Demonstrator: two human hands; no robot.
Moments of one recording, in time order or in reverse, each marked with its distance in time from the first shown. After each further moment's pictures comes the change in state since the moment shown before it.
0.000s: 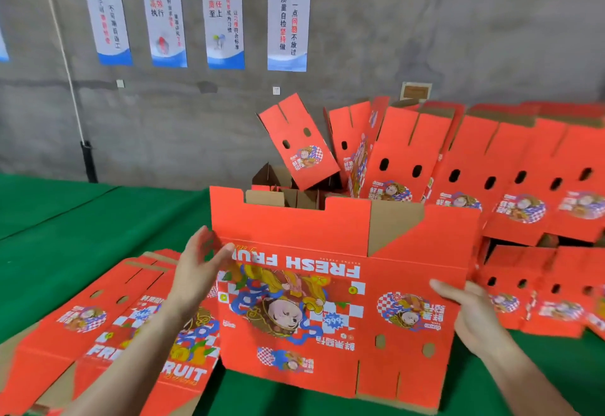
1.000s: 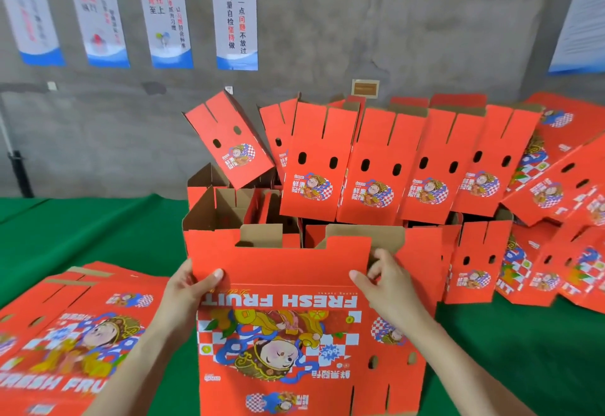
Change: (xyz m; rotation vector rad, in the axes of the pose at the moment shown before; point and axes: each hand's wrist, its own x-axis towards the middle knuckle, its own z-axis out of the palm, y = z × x) left_hand -0.050 -0.005 0.116 -0.535 -0.301 -0.171; right_hand -0.033 -0.042 -0.031 -1.053 0.001 -0.323
